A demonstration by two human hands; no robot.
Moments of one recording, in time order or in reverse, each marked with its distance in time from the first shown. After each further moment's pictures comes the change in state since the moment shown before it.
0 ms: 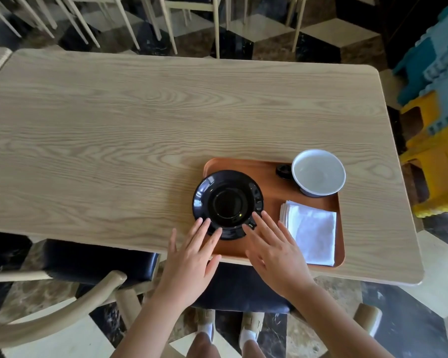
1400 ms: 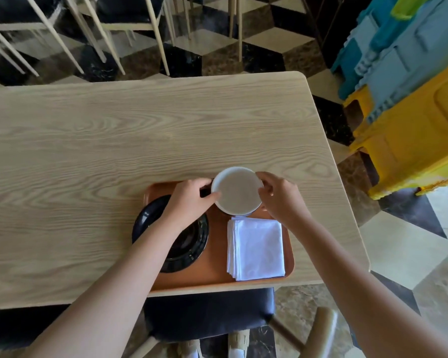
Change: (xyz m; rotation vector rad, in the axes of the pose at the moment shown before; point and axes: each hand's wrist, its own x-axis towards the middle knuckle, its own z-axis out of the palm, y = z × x) left_hand 0.177 0.075 -0.069 -0.593 0.069 -0.025; right_hand 0.060 0.119 -0.085 0.554 0.243 0.522
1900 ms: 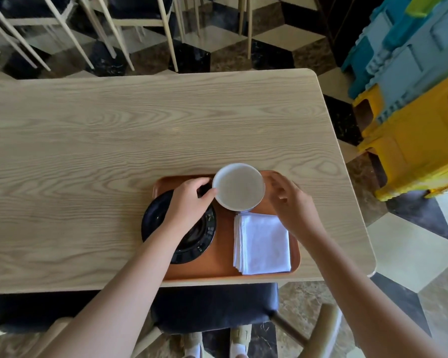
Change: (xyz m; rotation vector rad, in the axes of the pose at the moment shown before) left_hand -0.020 -0.013 -0.002 -0.133 0.052 -0.144; right_hand -0.028 0.007 0.001 0.105 0.029 -0.008
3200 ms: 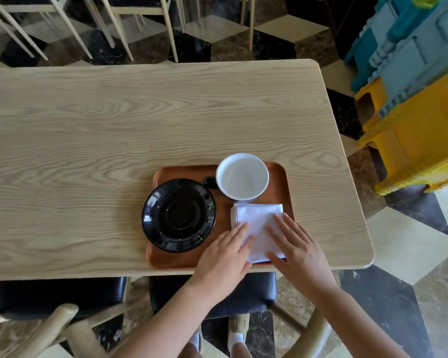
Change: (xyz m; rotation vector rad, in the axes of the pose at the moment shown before) left_hand -0.101 -0.023 0.077 0.580 -0.165 0.600; right_hand -0.086 0.072 0.021 -0.565 -0.033 -0.426
